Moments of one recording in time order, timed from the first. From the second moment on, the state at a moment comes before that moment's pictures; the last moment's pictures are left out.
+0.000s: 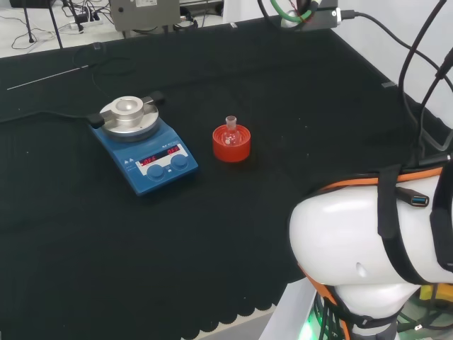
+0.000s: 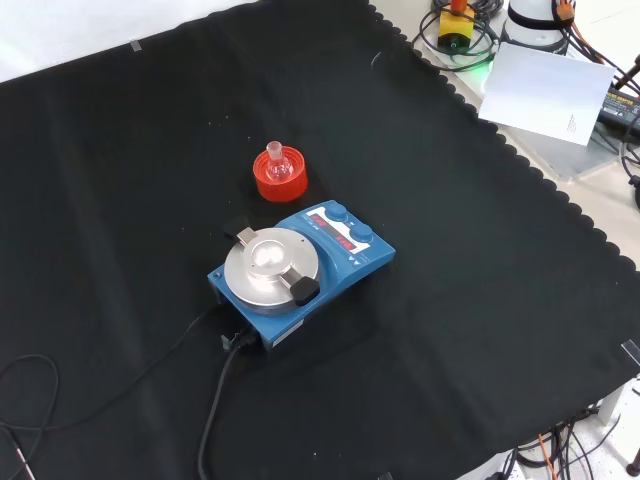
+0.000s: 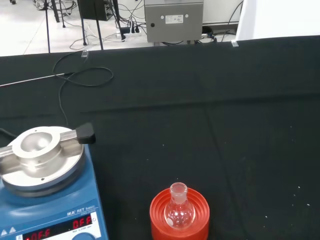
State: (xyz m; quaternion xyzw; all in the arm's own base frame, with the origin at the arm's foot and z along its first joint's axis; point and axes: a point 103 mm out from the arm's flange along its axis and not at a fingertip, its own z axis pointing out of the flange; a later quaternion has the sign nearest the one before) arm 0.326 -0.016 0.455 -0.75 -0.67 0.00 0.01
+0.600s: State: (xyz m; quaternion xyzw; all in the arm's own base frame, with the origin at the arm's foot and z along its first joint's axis) arm 0.373 -0.049 0.392 -0.76 -0.65 -0.02 0.04
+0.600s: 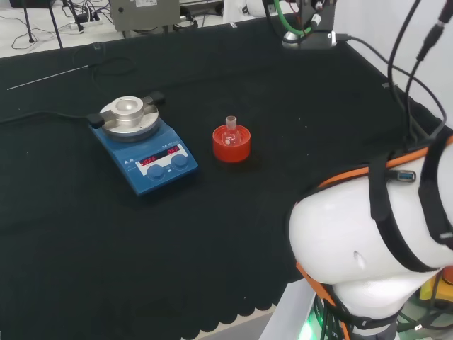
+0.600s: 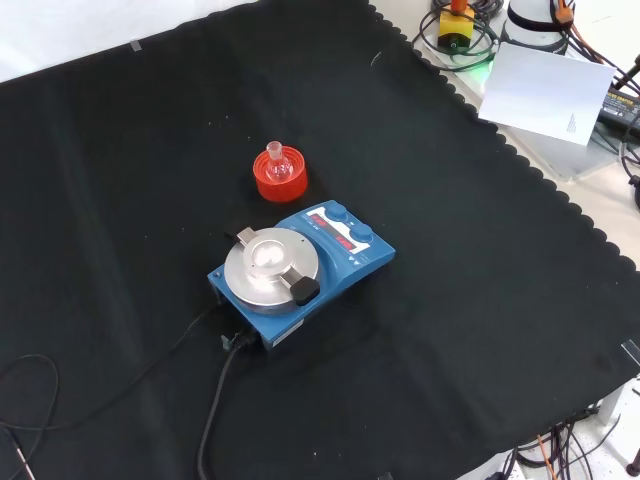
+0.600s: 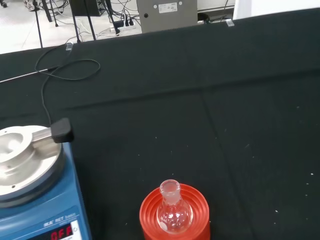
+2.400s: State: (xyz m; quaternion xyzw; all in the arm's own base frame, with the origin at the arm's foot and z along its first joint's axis) arm 0.422 -0.075 0.178 -0.76 -0.63 -0.06 0.15
